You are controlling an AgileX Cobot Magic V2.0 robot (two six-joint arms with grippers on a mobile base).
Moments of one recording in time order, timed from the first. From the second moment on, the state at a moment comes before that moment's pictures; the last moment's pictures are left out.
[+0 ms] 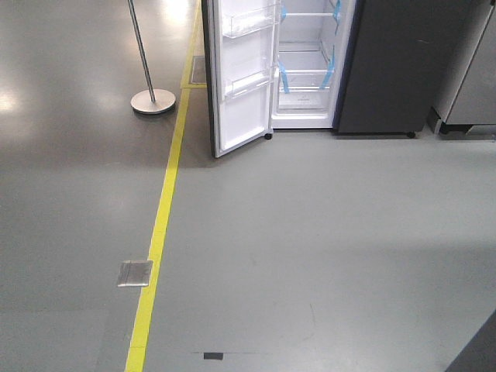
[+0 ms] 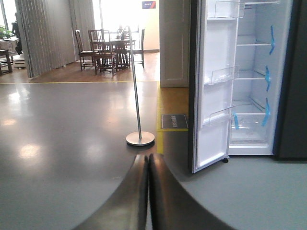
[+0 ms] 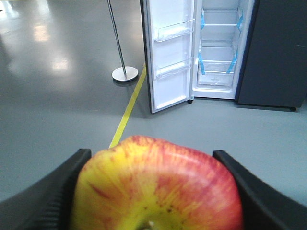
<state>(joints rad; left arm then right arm) 0.10 -0.01 0.02 -0.06 0.07 0.01 0.07 0.83 -1.48 0.16 1.09 -0.04</state>
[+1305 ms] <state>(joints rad) 0.10 -0.01 0.02 -0.06 0.07 0.01 0.07 0.83 -1.48 0.16 1.09 -0.04</state>
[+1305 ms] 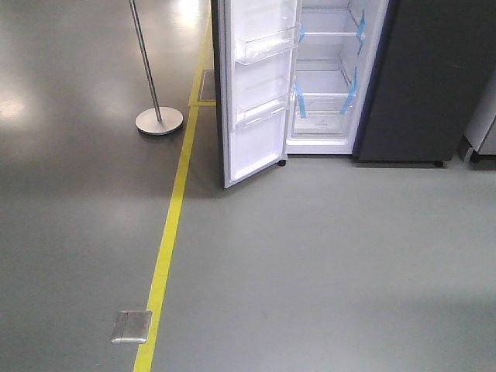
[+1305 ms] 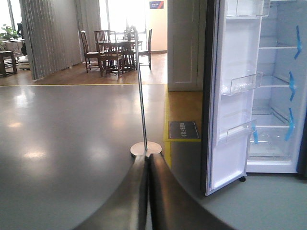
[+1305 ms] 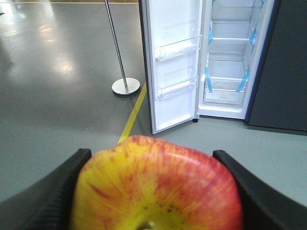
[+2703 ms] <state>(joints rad) 0.10 -0.01 0.02 -0.06 0.07 0.01 0.07 0.83 -1.48 0.16 1.09 -0.04</state>
